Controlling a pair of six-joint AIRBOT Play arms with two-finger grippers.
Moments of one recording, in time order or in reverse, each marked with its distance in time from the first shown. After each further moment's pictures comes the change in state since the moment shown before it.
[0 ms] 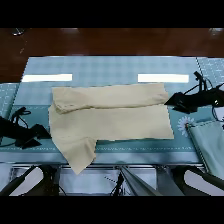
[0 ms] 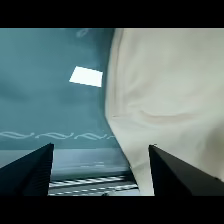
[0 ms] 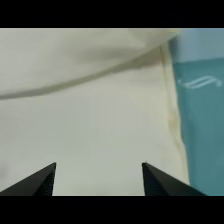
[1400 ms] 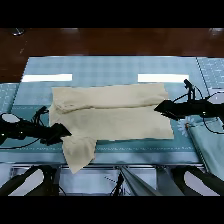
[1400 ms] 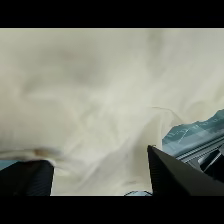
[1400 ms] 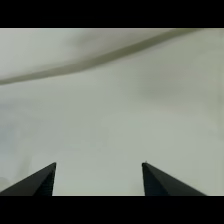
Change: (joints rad) left arm -0.231 -0.074 -0.113 -0.305 0.154 0.092; right arm 0.084 0.095 -0.156 0.120 -0.116 -0.005
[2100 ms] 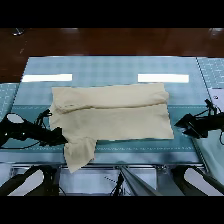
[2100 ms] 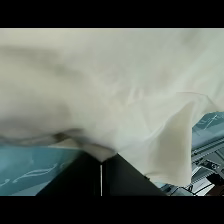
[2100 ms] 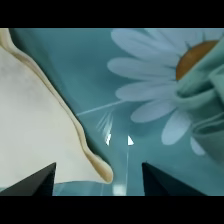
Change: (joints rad) left arm -0.032 -0.005 -0.001 0.062 -0.019 -0.029; right arm -0.346 0.000 -0.093 -0.294 0.188 0.092
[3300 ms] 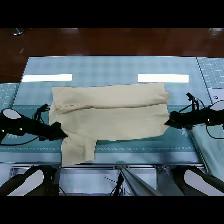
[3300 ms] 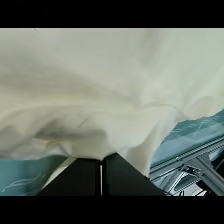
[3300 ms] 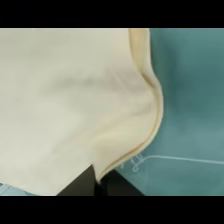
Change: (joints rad) left arm 0.000 0.000 0.101 -0.050 -0.032 0.016; right arm 0.205 -0.061 0.048 0.162 -0.097 -0.149
